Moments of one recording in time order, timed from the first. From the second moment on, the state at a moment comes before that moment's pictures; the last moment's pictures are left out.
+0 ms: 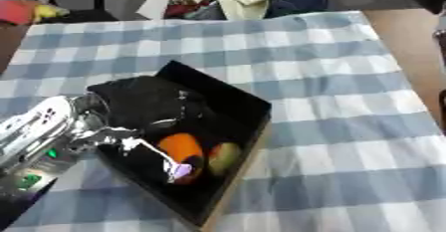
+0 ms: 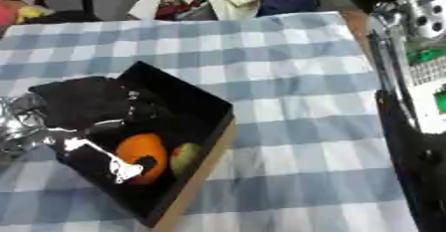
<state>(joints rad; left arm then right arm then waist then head) -0.70 0.73 -0.49 -1.98 -0.88 0.00 -0.73 -0.95 -0.29 0.12 -1.79 0.08 0.04 0.28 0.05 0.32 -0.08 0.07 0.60</state>
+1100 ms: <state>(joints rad) -0.61 0.54 -0.12 -1.98 -0.56 0.10 0.38 -0.94 -0.29 0.11 -1.81 0.07 0.04 0.26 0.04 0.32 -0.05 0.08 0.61</state>
